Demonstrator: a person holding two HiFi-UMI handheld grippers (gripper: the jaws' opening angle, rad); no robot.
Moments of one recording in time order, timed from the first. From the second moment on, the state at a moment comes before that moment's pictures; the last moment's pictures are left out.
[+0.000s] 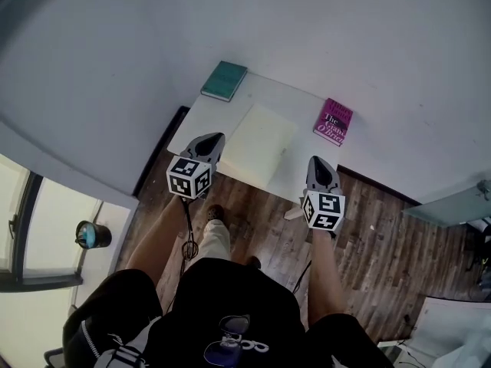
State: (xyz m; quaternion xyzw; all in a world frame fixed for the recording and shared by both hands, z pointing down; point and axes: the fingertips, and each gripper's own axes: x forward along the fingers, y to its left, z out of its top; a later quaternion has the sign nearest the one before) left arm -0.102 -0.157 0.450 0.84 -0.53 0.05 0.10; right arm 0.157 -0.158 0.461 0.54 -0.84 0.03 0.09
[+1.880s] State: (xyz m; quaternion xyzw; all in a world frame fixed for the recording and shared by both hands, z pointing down) left arm -0.116 -0.417 0.573 0.88 -0.39 0.11 0.22; right arm 0.149 -0.370 0.561 0.62 -0.75 0.20 0.07
